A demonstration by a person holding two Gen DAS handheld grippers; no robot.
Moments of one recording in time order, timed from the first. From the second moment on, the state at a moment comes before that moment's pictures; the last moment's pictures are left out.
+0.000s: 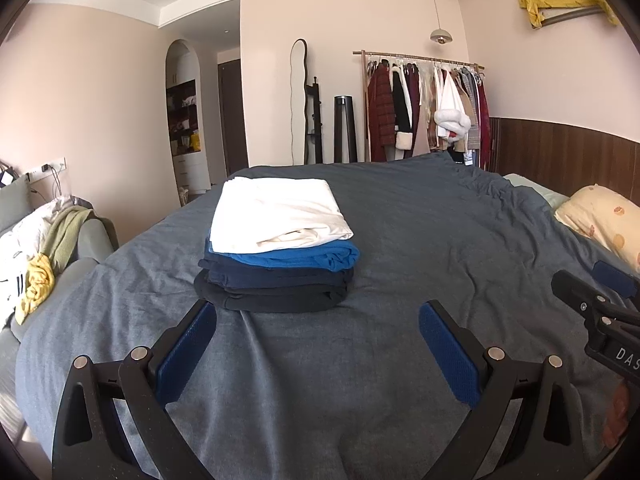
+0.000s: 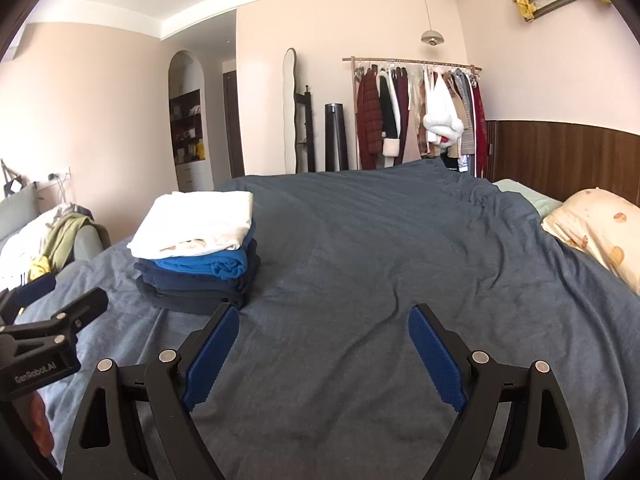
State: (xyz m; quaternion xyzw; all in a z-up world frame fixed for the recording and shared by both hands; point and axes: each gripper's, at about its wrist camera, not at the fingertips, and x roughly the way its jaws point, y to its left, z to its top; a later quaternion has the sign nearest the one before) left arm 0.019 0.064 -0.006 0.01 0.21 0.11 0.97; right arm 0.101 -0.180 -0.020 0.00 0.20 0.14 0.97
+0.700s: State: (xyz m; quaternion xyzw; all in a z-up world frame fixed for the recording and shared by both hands) left arm -0.011 0.029 -0.005 0.02 0.23 0.09 0.97; right arm 0.059 -0.214 -0.019 0.01 0.20 0.14 0.97
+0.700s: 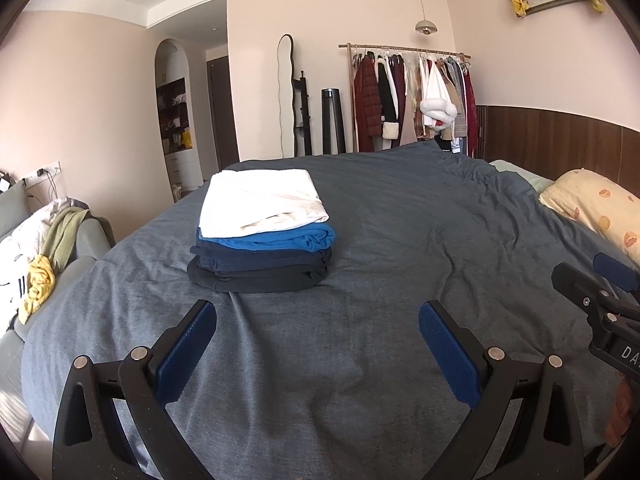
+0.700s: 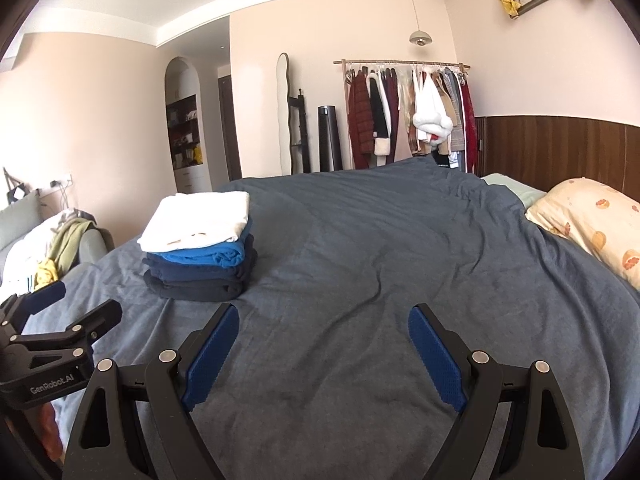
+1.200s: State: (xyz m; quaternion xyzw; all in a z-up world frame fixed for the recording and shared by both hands) left arm -0.013 0.024 -0.007 0.02 0.23 0.09 0.97; right arm 0.058 -0.216 -0.025 0.01 0.20 0.14 0.97
